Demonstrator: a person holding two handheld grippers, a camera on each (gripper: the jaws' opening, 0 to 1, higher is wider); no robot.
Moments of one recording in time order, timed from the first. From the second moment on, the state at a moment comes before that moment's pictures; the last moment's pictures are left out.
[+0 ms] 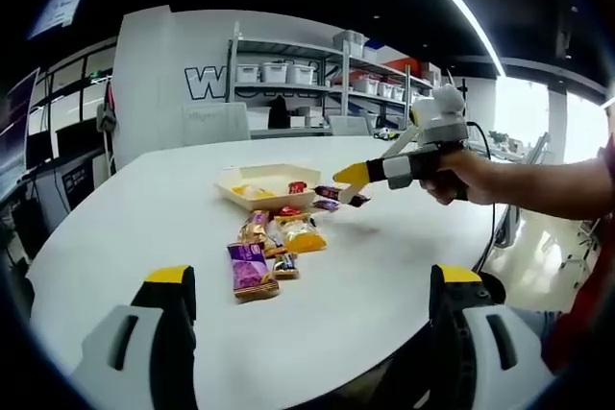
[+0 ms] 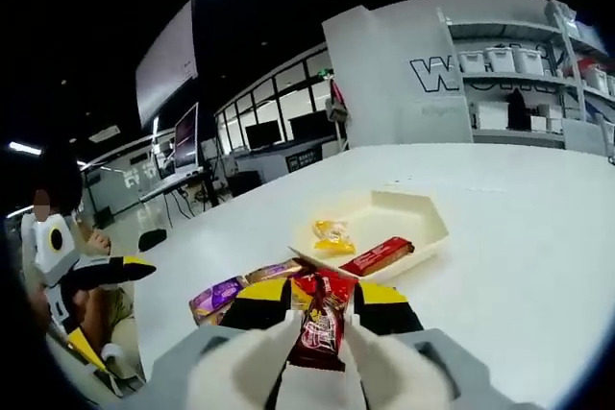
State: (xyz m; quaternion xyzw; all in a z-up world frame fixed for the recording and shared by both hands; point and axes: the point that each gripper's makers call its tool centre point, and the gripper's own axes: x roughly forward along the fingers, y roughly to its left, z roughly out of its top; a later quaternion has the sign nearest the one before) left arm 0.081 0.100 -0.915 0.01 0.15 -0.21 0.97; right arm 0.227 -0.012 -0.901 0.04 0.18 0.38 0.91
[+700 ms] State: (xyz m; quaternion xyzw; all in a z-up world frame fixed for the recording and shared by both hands) left arm 0.082 0.103 -0.913 0.00 0.15 -0.20 0.97; right arm 0.247 -0.004 -0.857 0.04 0.14 0.38 0.91
